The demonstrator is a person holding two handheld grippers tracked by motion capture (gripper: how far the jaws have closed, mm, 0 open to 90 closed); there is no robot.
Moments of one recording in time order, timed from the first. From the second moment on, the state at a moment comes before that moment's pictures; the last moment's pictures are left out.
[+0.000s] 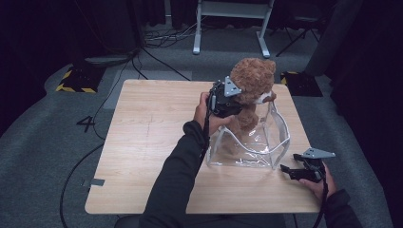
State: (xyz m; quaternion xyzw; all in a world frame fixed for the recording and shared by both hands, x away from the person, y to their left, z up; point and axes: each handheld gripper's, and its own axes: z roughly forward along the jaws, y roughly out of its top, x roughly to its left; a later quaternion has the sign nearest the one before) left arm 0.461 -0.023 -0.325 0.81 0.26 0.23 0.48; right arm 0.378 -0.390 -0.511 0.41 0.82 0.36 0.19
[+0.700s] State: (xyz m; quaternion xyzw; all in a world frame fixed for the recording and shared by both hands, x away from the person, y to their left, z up) left arm 0.470 -0.032 -0.338 0.85 0.25 0.22 0.42; right arm 0.378 -0.390 -0.511 0.41 0.82 0.36 0.19
